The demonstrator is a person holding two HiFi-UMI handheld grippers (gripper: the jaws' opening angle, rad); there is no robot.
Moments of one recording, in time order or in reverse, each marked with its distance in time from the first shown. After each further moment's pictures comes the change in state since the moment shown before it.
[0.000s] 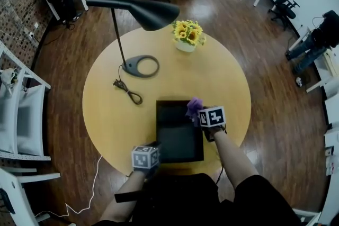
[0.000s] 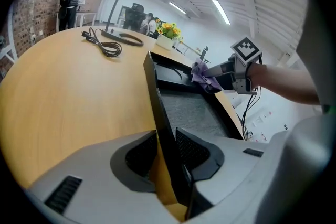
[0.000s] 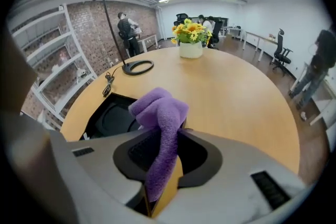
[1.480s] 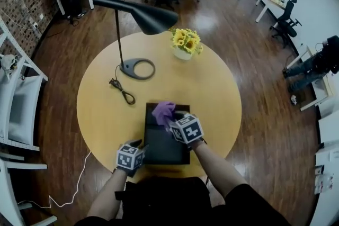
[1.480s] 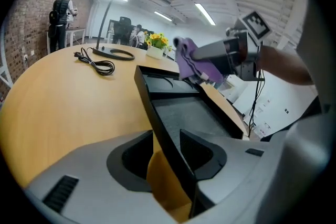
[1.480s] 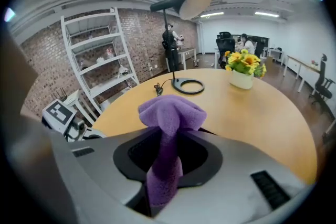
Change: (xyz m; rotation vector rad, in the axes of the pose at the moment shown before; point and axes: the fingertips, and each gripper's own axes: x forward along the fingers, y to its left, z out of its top) left arm -0.011 -0.008 0.012 0.164 -0.070 -0.027; right arm -0.048 0.129 0.038 -0.322 -0.171 0.274
